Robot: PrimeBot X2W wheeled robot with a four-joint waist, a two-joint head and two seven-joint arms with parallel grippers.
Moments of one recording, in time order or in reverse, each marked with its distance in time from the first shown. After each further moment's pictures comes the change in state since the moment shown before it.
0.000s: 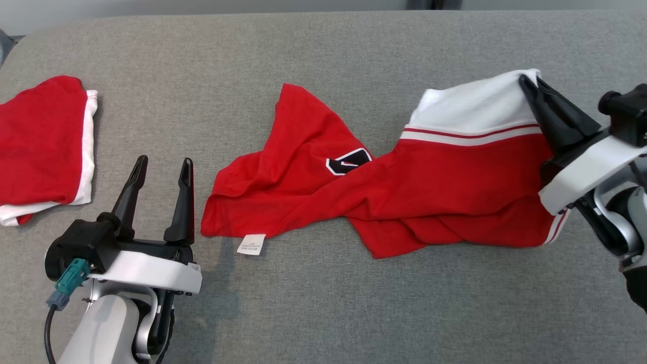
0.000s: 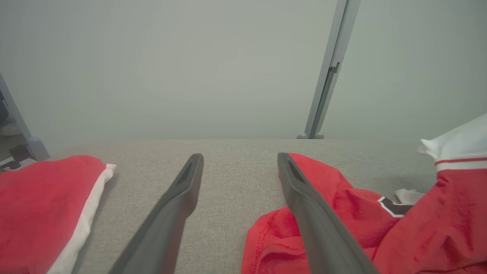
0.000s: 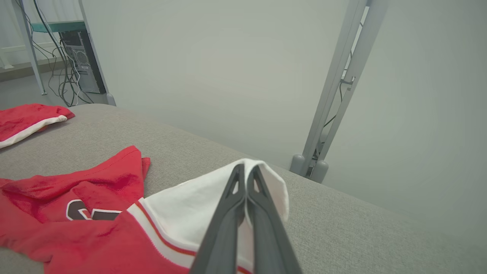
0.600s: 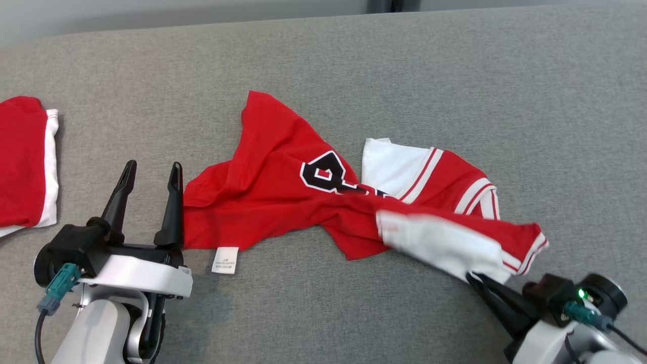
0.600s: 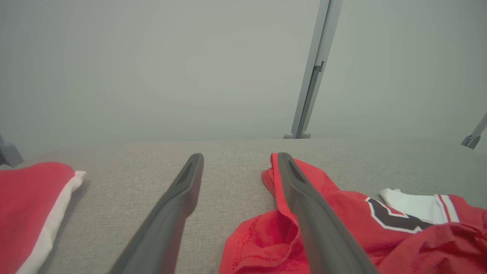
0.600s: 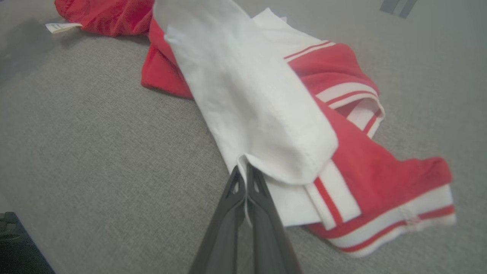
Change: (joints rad) left arm 0.018 0.019 0.014 -0.003 -0.004 0.002 -0.001; right arm 0.449 -0.039 0.146 -0.148 -0.119 0.000 -0.021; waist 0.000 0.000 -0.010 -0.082
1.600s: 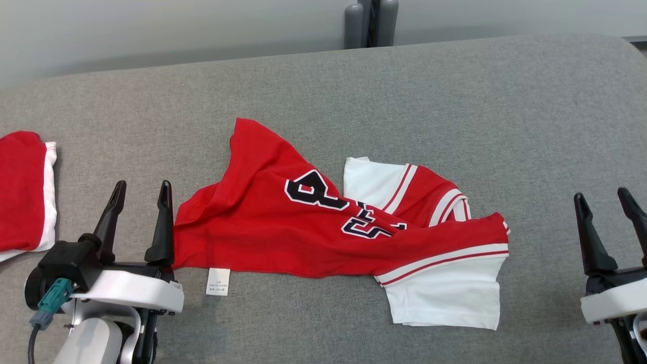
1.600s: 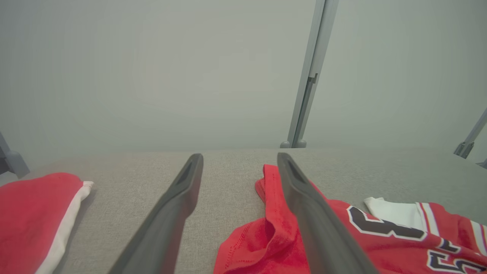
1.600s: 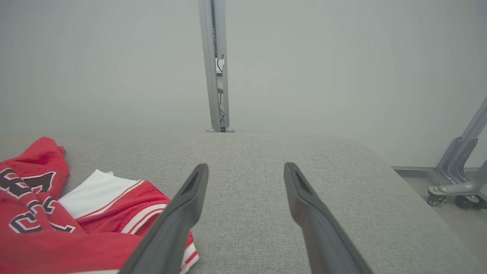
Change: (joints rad) left arm 0.064 0.027 0.007 -0.038 -0.024 0.045 0.031; right arm 0.091 0.199 -0.559 0.077 -0.022 0.000 -0.173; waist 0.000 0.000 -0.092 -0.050
